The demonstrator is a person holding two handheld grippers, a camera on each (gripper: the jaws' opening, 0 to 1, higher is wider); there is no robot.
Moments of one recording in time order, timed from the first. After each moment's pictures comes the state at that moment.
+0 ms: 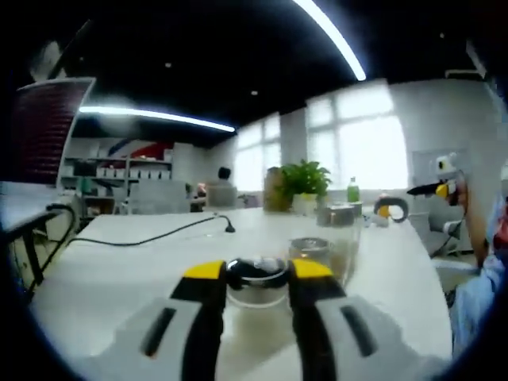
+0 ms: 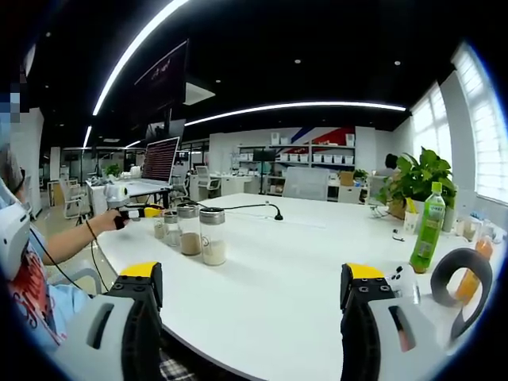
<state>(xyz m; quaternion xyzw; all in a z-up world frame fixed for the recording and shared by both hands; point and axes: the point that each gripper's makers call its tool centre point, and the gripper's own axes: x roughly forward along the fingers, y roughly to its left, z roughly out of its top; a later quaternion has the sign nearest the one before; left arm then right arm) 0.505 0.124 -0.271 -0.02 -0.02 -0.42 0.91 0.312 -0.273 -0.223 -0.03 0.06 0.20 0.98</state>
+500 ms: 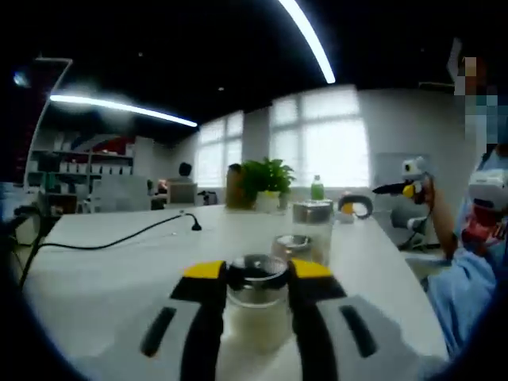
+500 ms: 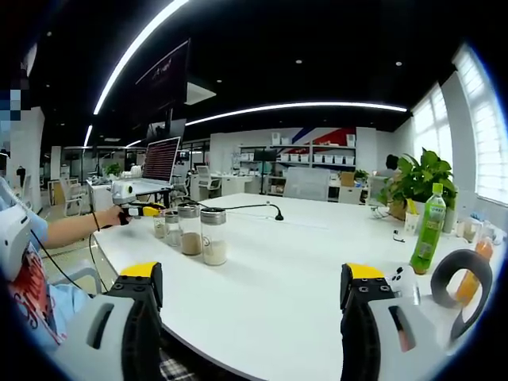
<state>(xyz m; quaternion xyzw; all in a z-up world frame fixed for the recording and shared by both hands) 0.501 0.118 -0.272 -0.01 0.00 -0.52 0.85 0.311 -0.271 -0.223 -0.03 0.06 0.20 0.98</state>
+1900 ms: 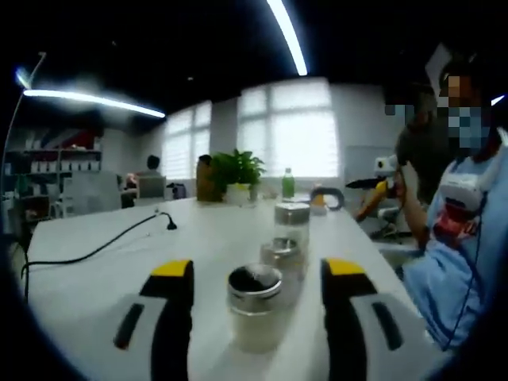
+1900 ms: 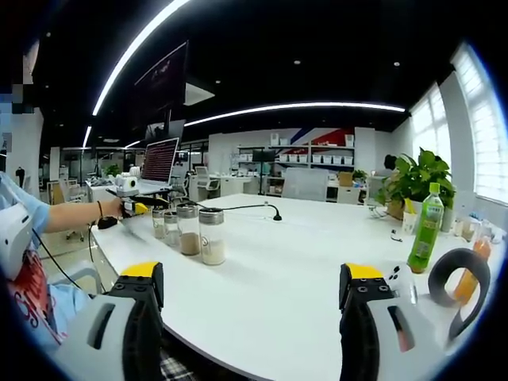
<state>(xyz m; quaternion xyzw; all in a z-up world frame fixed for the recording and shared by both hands) 0.487 0.113 -0.259 0.01 0.02 -0.59 0.81 0.309 -0.275 -0.224 -0.03 0.06 0.20 0.98</state>
